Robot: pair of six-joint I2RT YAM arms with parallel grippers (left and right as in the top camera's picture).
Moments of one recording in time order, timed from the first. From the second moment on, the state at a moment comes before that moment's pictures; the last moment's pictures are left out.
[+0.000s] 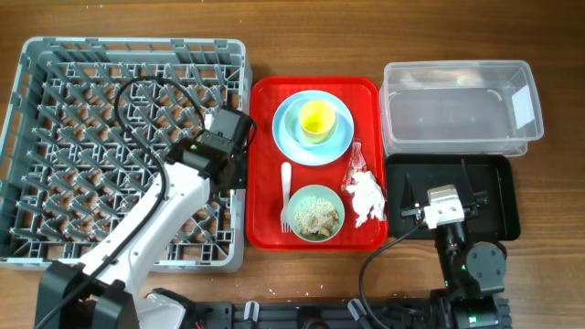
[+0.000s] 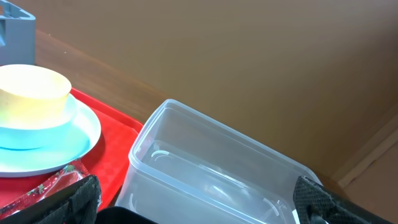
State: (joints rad) left arm -0.41 1.46 0.99 -0.86 -0.22 -0.40; right arm 0.10 0.02 0.02 -0.02 -0.01 -0.47
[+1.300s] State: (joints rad) left arm -0.72 1.71 1.14 -0.93 0.04 -0.72; right arm 0.10 0.02 0.02 -0.02 -0.01 -0.47
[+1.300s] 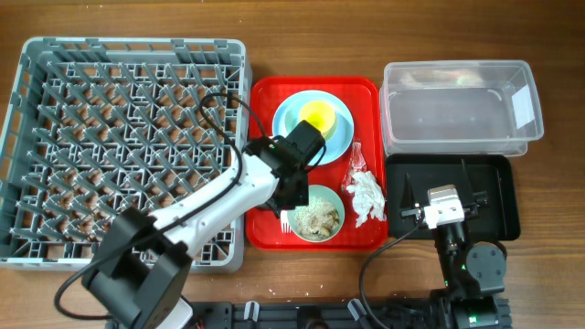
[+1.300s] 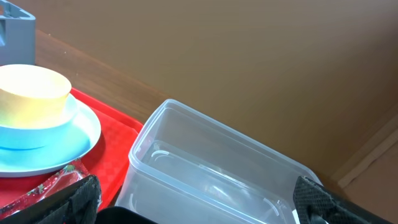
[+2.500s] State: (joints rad) left arm -0.73 1.74 1.14 -0.85 -0.03 -0.75; right arm 0.10 0.02 0.02 -0.02 -0.01 -0.47
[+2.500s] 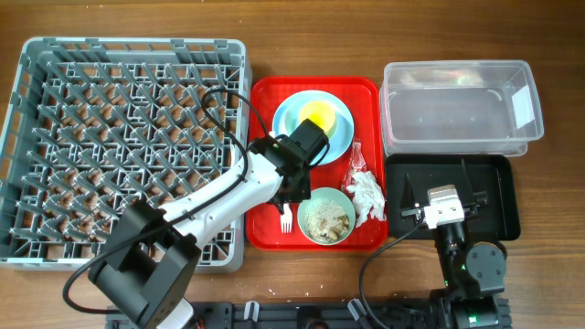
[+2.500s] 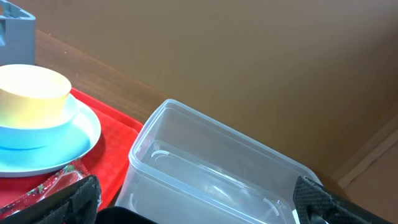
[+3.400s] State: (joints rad) left arm -0.73 1.71 0.93 -0.57 -0.11 -0.75; right arm 0.10 0.02 0.02 -0.02 -0.01 -0.47
